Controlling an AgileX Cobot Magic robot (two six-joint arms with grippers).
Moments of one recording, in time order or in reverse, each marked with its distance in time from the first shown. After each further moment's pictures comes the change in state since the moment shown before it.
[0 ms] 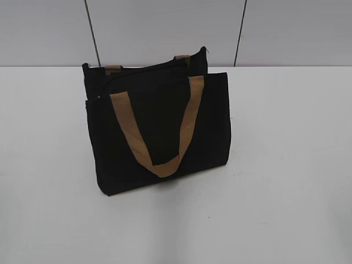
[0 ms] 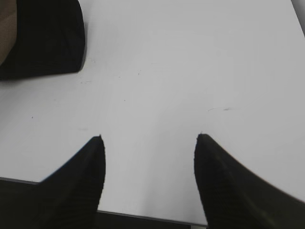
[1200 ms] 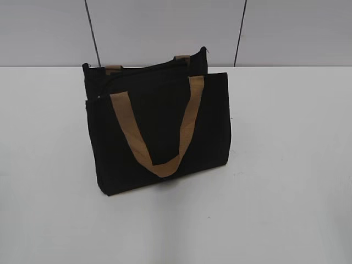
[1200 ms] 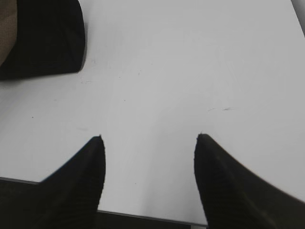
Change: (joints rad) left arm 0.000 0.000 0.000 0.000 0.000 0.000; right arm 0.000 0.000 0.000 0.000 0.000 0.001
